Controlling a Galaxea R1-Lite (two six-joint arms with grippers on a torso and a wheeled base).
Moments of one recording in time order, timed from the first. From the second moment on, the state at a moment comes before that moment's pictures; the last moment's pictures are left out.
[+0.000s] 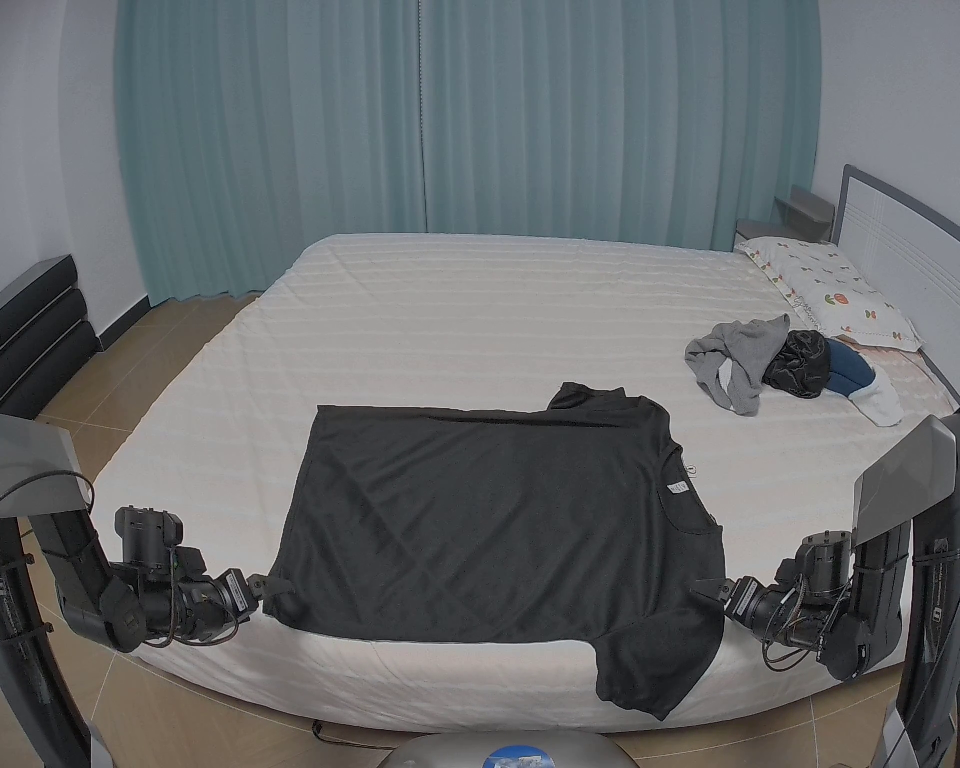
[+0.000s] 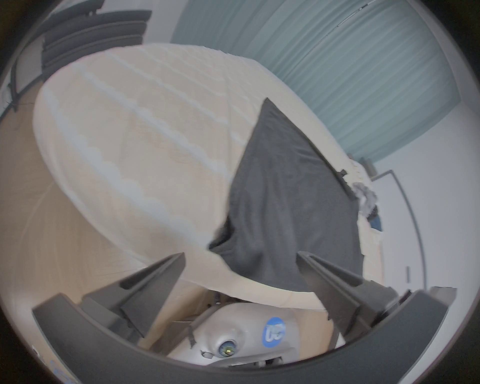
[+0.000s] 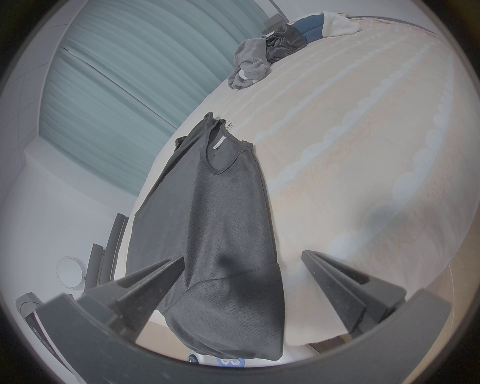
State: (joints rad) left arm 0.06 2.12 -0.33 -0.95 -0.37 -0.53; right arm 0.10 2.39 -0.18 -1.55 0.20 0.72
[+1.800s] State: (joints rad) left arm 0.00 2.20 -0.44 -0.80 -0.30 -0.41; right arm 0.11 2.36 -0.15 -1.55 0.20 0.72
